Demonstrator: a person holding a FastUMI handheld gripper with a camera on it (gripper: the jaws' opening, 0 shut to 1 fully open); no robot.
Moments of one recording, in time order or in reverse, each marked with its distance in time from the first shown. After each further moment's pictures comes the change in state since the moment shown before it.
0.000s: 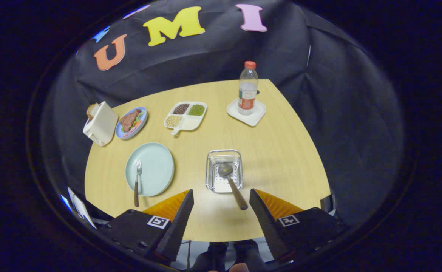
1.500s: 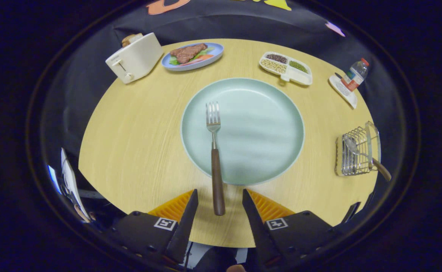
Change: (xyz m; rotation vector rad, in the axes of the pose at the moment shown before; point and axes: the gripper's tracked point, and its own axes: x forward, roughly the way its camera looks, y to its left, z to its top) arm 0.117 0.243 -0.135 -0.215 0.333 0.095
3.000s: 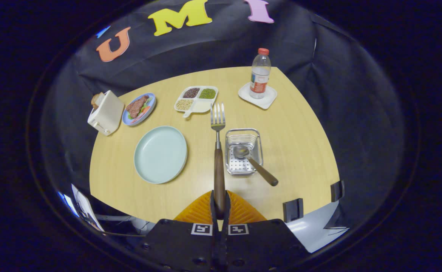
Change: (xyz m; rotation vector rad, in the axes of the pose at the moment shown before) arm -0.151 -0.233 -0.015 0.283 -0.169 -0.045
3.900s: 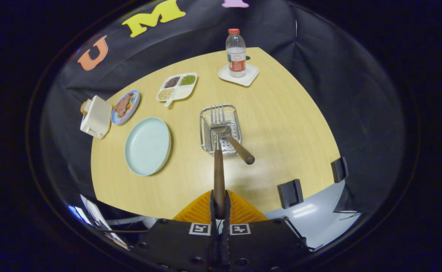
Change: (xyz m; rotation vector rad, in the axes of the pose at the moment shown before) arm 0.010 -0.016 -0.032 0.108 0.102 0.012
